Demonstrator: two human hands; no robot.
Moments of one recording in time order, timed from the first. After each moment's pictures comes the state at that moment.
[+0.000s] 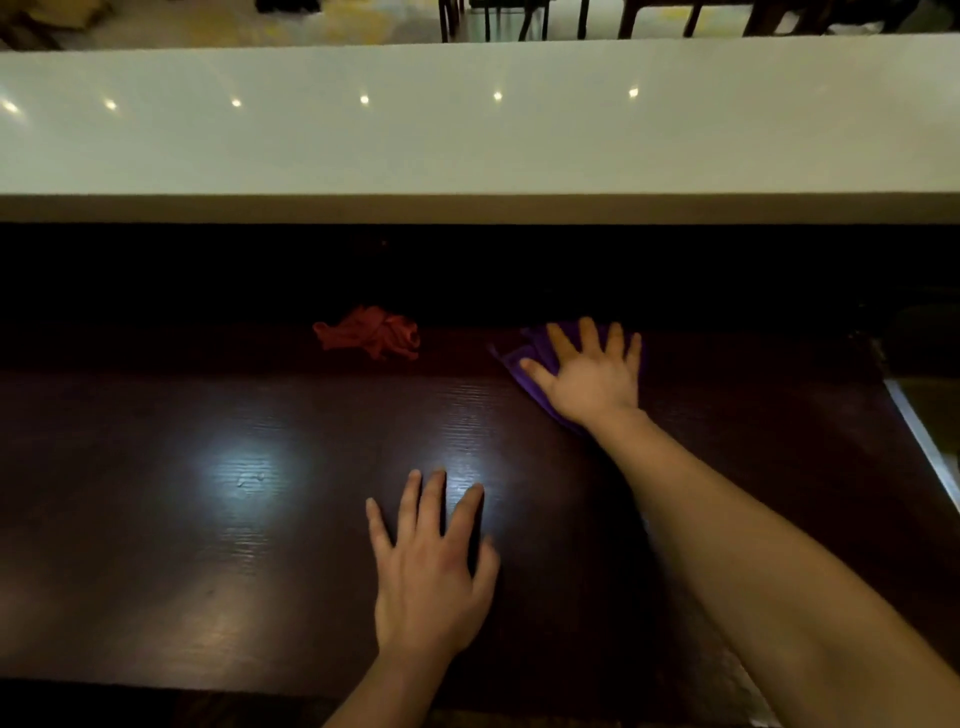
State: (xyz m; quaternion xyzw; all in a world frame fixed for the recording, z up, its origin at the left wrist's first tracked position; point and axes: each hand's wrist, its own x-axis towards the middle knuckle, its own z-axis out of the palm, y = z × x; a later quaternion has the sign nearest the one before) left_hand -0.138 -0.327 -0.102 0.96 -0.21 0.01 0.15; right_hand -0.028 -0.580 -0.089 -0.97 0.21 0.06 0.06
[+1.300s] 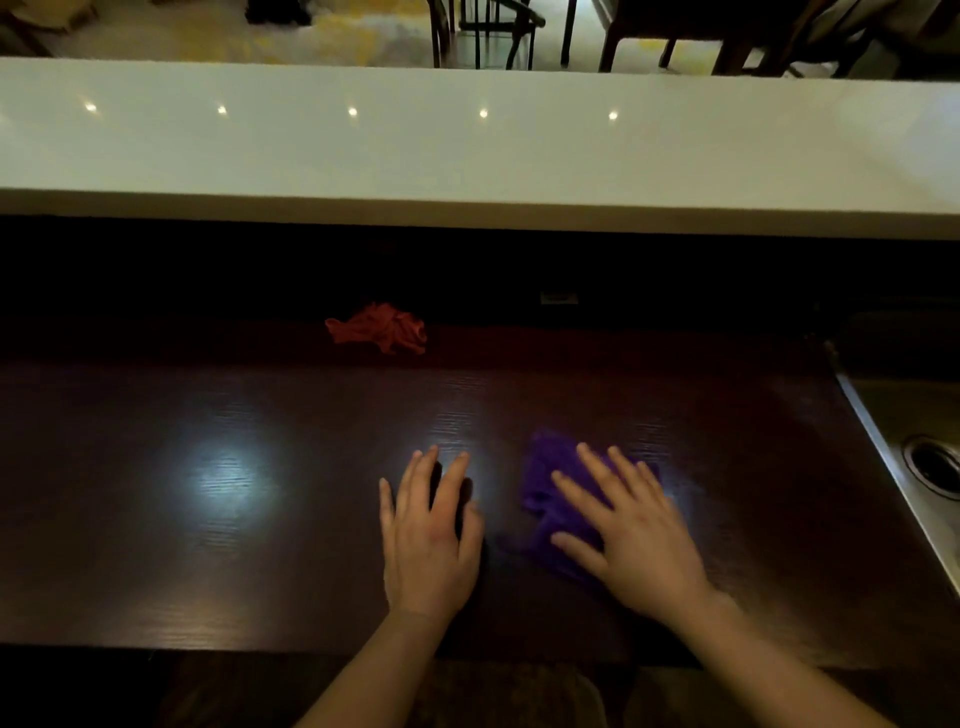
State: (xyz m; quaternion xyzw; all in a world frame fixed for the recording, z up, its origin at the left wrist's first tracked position) left_hand -0.141 -0.314 -0.092 0.93 -0.18 0.03 0.31; right_hand -0.223 -0.541 -0.103 -1.00 0.04 0.02 0.03
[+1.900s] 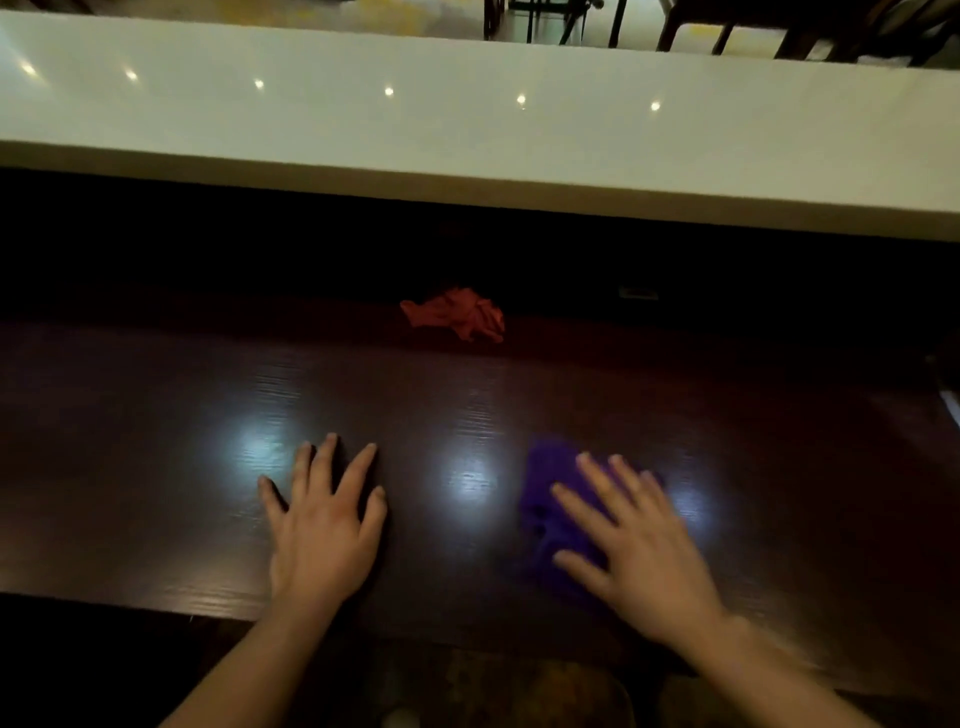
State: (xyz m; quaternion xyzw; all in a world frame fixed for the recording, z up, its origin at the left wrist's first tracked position) left_hand -0.065 -0.146 -0.104 0.99 -0.10 -0.02 0.10; right_hand -0.198 -0.456 -0.105 -1.00 -0.02 0.01 0.01
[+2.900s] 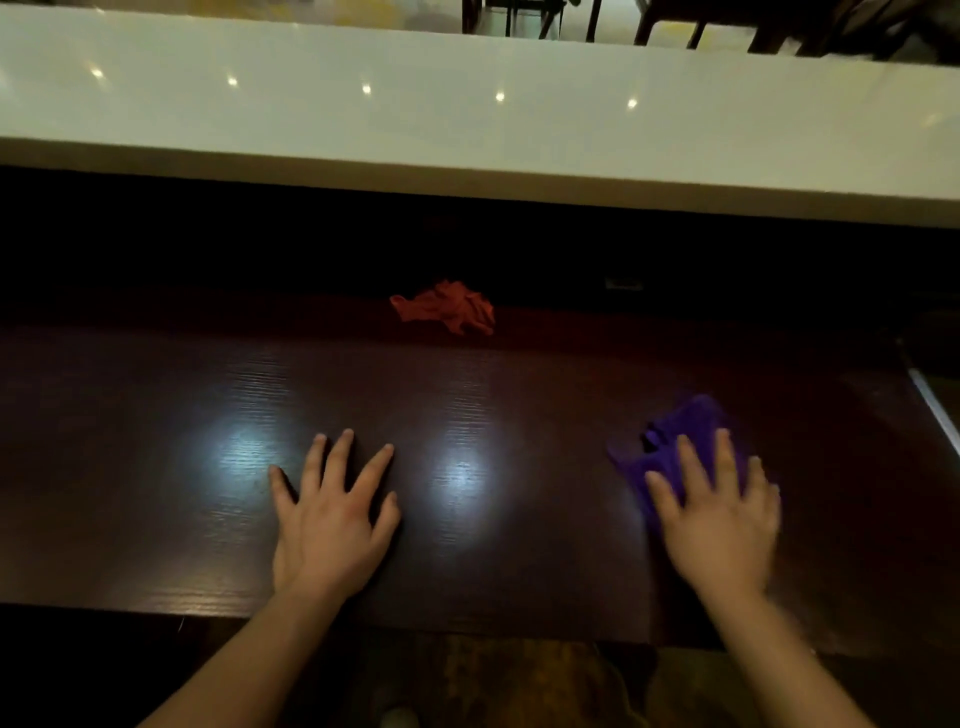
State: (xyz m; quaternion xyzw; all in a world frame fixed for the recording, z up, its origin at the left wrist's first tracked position) left_hand -0.066 -0.144 -0.103 0.98 -0.18 -0.02 0.07; right_hand -0.208 -0.492 -0.094 -0.93 0.37 0.01 0.02
